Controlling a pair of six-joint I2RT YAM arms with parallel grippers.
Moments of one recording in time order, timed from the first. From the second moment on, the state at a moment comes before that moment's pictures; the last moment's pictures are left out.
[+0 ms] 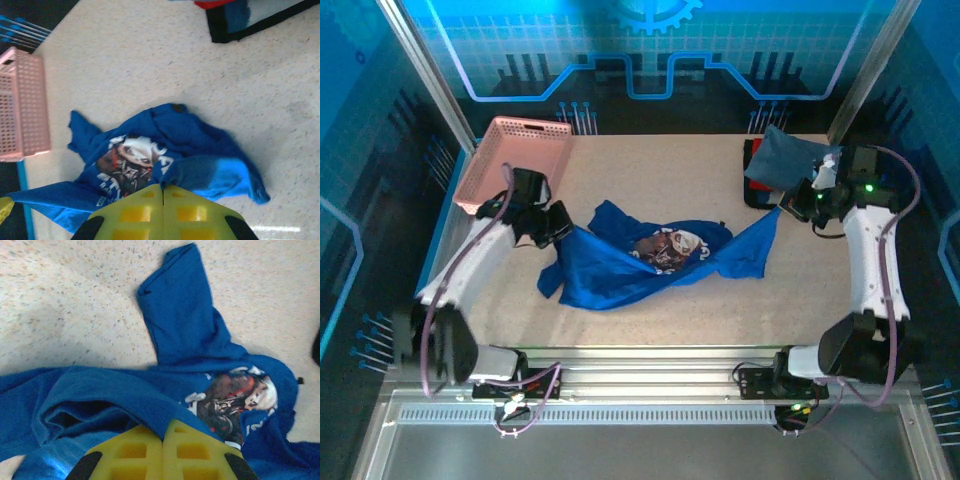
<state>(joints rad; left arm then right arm) -0.13 1.44 1.14 -0.73 0.28 -0.73 -0.24 1.39 1.39 -1.04 -0.47 0.34</state>
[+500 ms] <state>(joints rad) -0.14 1.20 1.05 -0.70 0.29 -0.77 -0.25 1.62 1.48 -0.98 -0.26 0.25</state>
